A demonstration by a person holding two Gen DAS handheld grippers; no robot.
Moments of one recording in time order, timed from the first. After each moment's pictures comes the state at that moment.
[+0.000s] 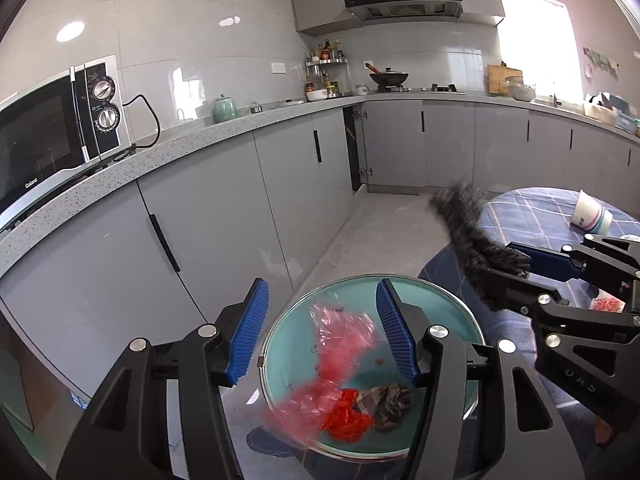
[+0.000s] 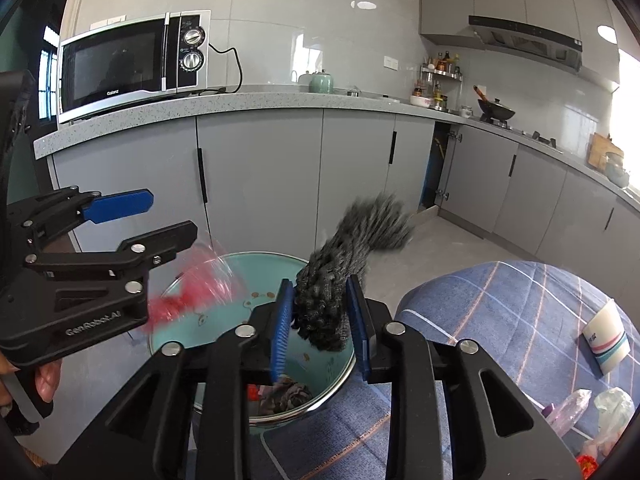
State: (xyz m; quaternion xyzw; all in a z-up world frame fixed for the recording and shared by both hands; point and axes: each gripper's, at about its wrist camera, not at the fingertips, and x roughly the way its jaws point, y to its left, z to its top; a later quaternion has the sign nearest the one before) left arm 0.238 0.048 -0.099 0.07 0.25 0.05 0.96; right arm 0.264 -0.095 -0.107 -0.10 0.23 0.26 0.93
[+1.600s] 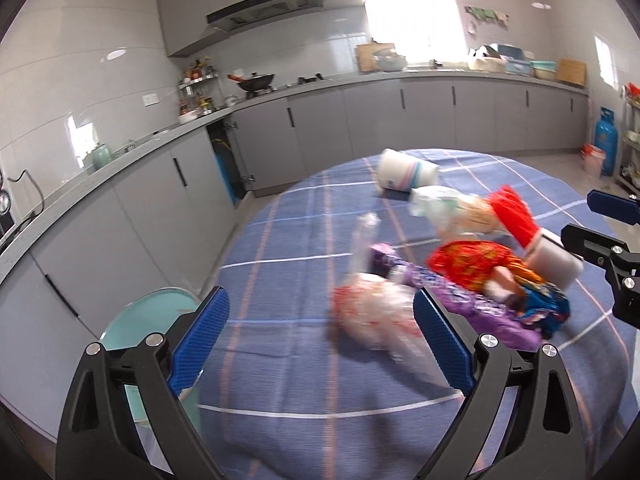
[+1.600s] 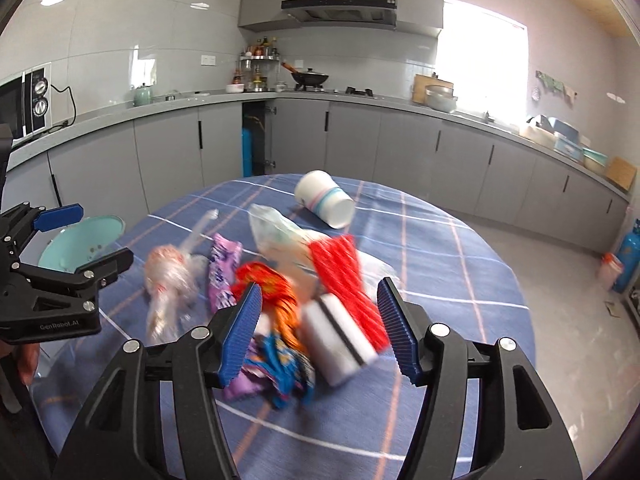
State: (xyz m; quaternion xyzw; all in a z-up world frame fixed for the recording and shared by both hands) left arm 0.173 -0.192 -0.116 0.15 0.26 -0.14 0.94; right arm 0.114 -0.369 -0.115 -0.03 0.25 -0.03 0.97
